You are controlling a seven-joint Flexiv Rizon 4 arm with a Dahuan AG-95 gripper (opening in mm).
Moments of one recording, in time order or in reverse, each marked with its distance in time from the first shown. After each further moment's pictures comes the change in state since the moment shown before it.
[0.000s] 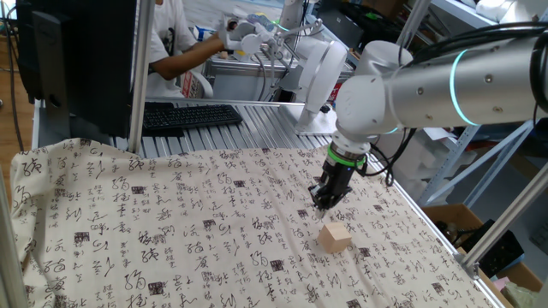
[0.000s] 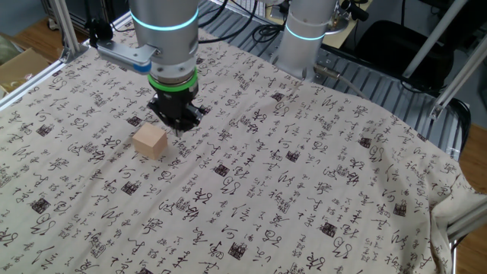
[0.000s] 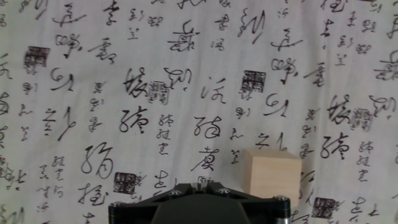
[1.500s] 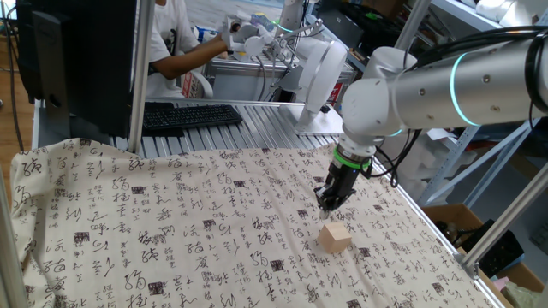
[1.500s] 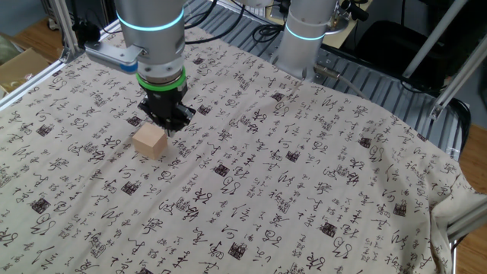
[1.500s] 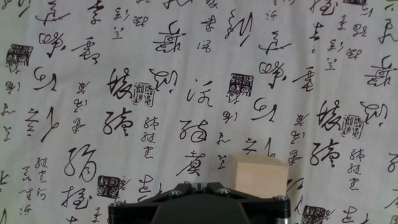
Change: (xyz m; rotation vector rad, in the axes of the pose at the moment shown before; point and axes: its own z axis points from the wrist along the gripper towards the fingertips) arm -0.001 -0.012 0.005 -0.031 0.002 0.006
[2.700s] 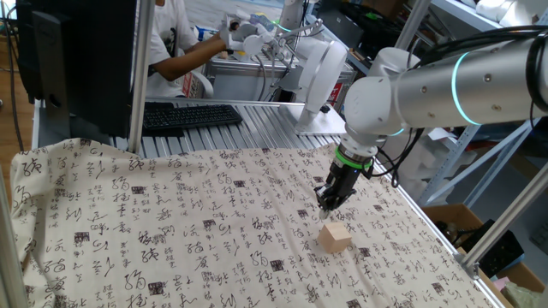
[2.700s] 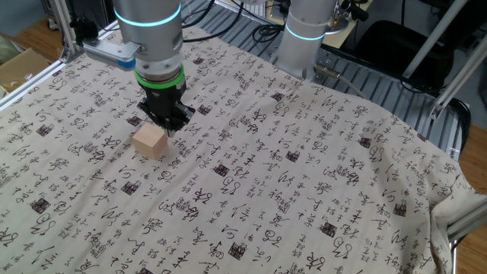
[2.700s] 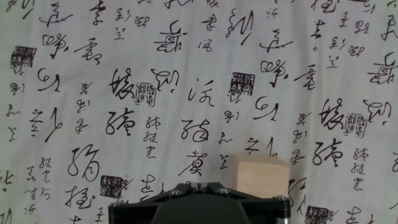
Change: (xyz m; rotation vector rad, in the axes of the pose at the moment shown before) arm -0.001 0.000 0.002 -0.025 -0.020 0.017
